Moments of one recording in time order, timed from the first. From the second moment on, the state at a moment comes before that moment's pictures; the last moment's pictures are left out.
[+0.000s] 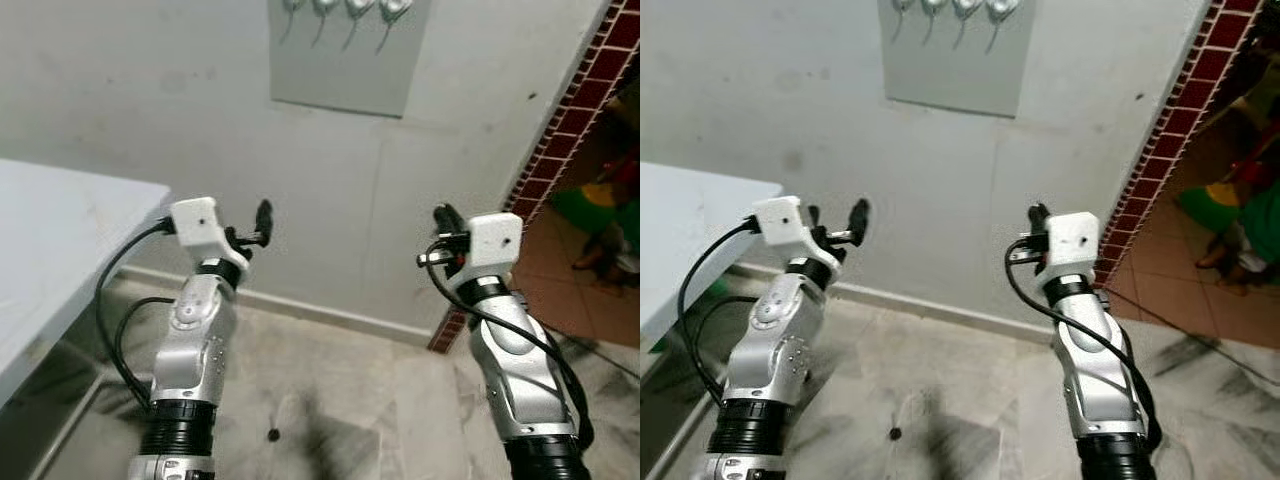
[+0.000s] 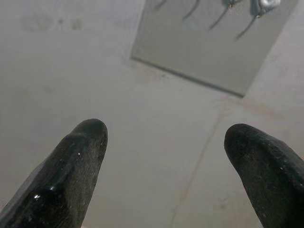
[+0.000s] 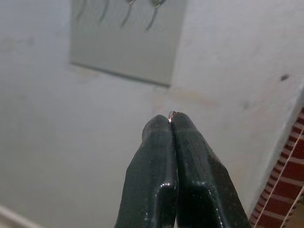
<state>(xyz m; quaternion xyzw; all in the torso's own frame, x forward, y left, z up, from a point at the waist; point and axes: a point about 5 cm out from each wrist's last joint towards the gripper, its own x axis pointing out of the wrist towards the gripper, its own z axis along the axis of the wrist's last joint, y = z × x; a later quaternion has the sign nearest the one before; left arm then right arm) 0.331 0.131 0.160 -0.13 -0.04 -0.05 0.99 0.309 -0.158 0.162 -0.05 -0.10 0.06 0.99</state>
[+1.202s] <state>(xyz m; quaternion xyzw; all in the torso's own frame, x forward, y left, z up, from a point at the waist) 0.331 0.139 0.158 -0.14 -0.04 -0.02 0.99 0.309 -0.149 0.160 -0.05 -0.10 0.08 0.99</state>
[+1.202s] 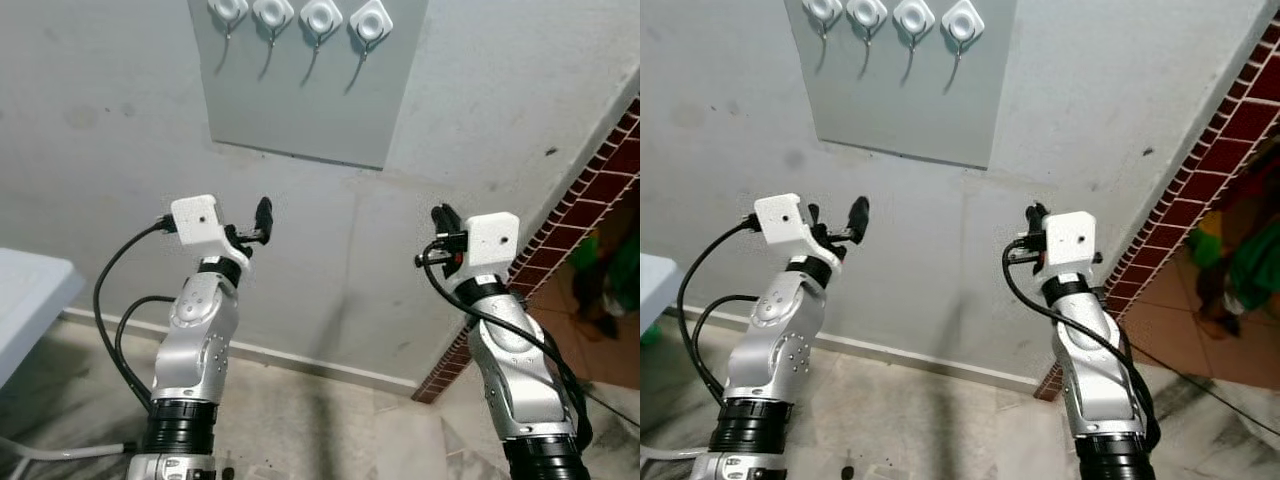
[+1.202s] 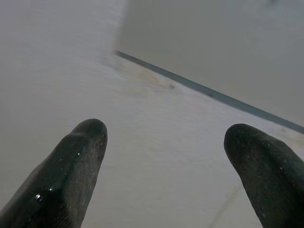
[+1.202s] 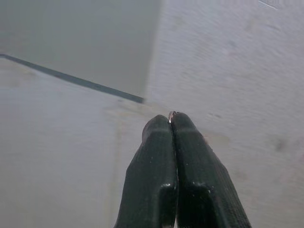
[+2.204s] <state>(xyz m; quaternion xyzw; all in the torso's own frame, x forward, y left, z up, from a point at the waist) 0.327 0.116 0.164 -0.07 -0.05 -0.12 0.99 0.312 -0.145 0.166 -0.05 -0.11 0.11 0.99</state>
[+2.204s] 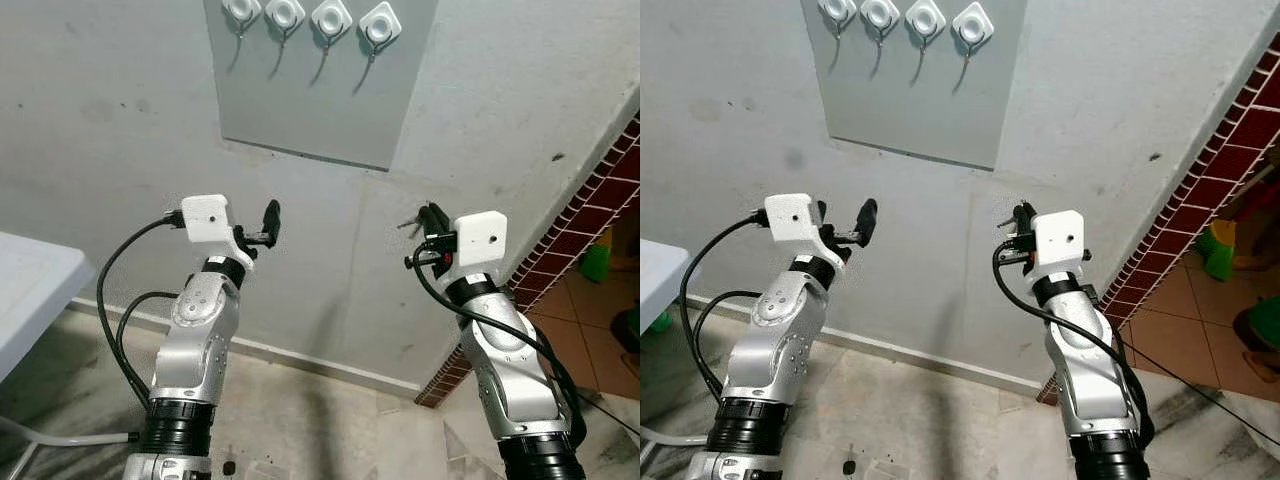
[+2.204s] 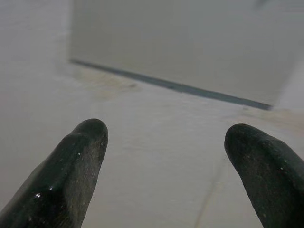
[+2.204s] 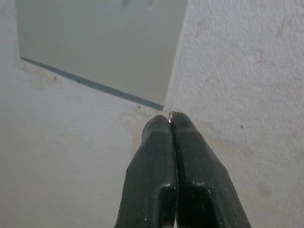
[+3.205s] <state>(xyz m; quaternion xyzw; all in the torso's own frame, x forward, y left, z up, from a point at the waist) 0.328 0.099 0.176 -0.04 -0.08 -0.18 0.98 0.351 -0.119 0.194 -0.01 -0.15 0.18 0.97</state>
